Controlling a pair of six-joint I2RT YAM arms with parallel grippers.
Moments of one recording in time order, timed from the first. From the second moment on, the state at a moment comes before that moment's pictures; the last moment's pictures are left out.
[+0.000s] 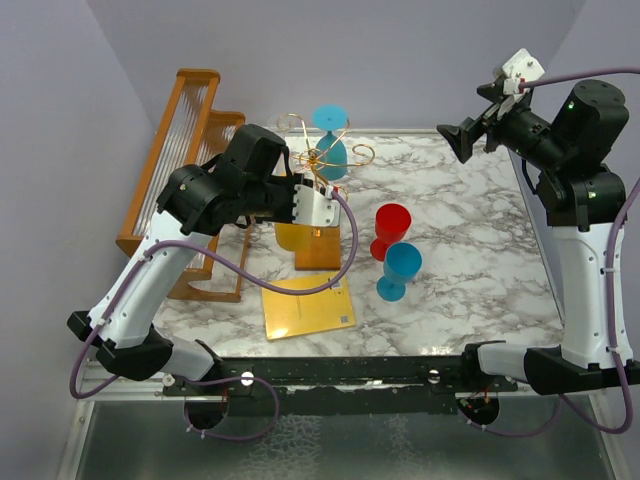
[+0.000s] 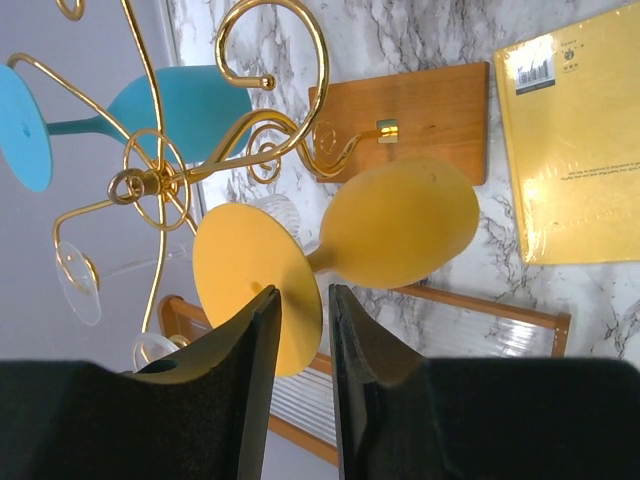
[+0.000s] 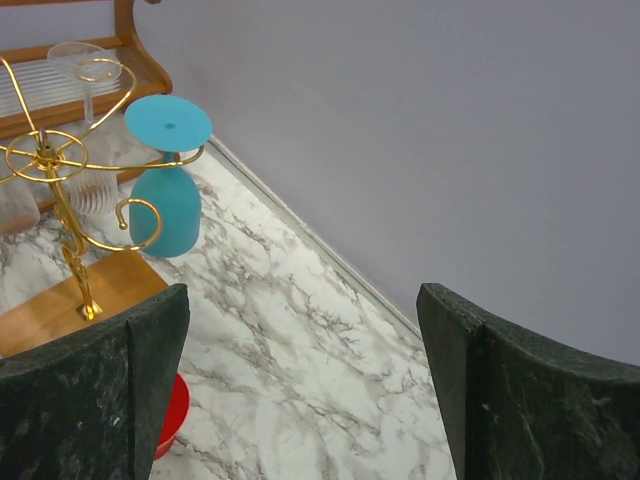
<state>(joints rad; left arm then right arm) -0.72 1.40 1.92 -1.30 0.15 1.06 0.10 1.27 1.83 -0.60 -0.55 -0.42</state>
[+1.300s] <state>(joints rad) -0.72 1.39 2.03 -1.23 0.45 0.78 0.15 1.37 1.58 -0.66 -0.56 -0.42</state>
